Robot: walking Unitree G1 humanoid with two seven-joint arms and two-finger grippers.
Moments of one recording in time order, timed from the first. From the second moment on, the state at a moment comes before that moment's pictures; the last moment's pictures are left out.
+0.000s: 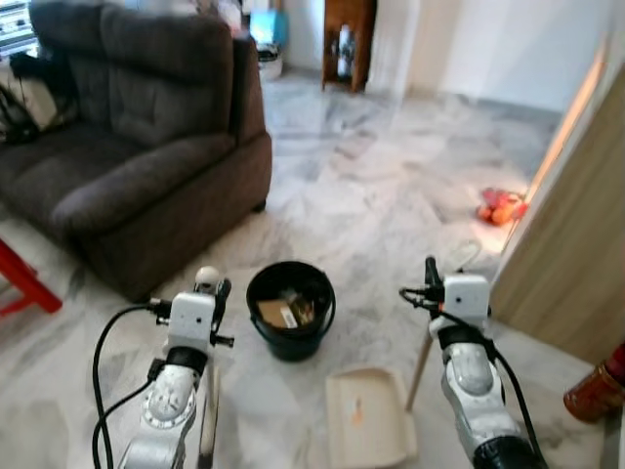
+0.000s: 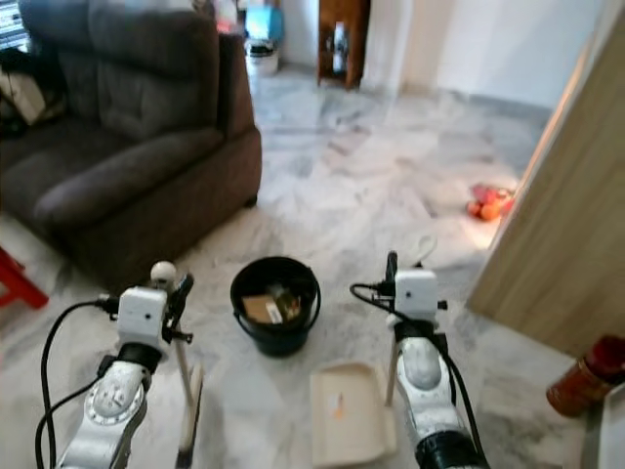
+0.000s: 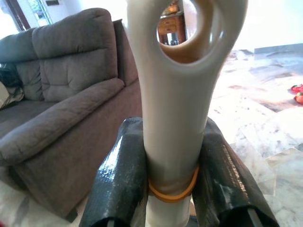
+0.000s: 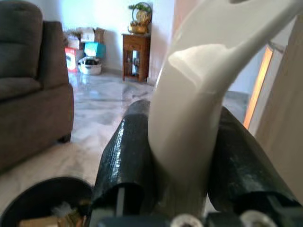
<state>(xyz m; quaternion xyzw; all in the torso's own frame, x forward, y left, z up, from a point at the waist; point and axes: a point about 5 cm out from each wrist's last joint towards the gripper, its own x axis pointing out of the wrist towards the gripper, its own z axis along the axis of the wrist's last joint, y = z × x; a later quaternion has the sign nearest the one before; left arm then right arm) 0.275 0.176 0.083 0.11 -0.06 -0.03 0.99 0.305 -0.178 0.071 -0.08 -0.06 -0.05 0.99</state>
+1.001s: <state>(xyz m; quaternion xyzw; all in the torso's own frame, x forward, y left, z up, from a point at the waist) 0.301 0.206 0.098 0.12 -0.08 0.00 0.99 0.317 -0.174 0.066 -0.06 -0.03 -0.06 1.00</state>
